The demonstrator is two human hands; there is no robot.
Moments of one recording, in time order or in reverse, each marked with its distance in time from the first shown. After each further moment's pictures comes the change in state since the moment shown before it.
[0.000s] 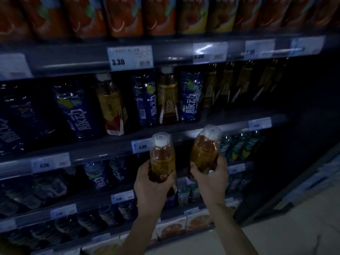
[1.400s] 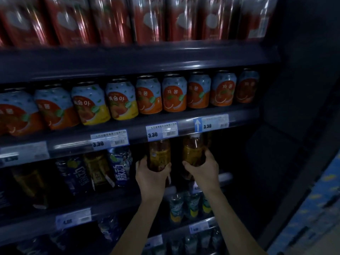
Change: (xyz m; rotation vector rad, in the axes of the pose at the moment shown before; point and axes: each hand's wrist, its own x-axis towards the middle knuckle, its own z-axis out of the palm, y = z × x) left_hand 0.100 0.173 0.233 0.106 0.182 0.083; right_hand 0.270 -0.042 -0.126 -0.016 -0.183 -0.059
